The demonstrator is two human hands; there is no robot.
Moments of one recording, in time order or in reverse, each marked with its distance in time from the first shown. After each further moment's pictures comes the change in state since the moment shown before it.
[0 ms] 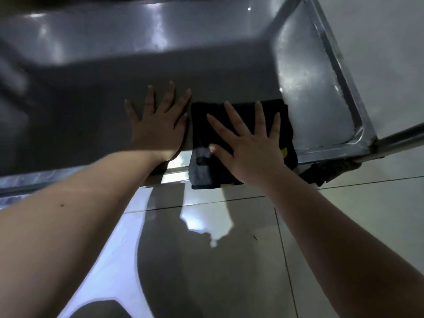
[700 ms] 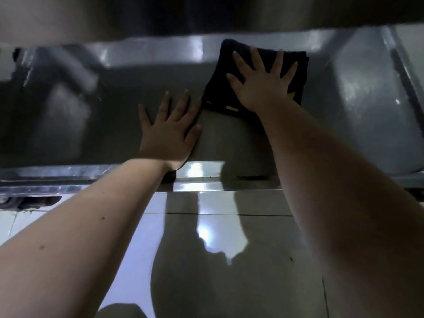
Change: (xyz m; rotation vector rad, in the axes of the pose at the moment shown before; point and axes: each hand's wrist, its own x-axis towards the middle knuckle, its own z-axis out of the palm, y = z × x) left_hand -0.017 -0.084 -0.006 0.101 0.053 -0.013; right_hand 0.171 -0.050 -0.034 0.090 0.014 0.121
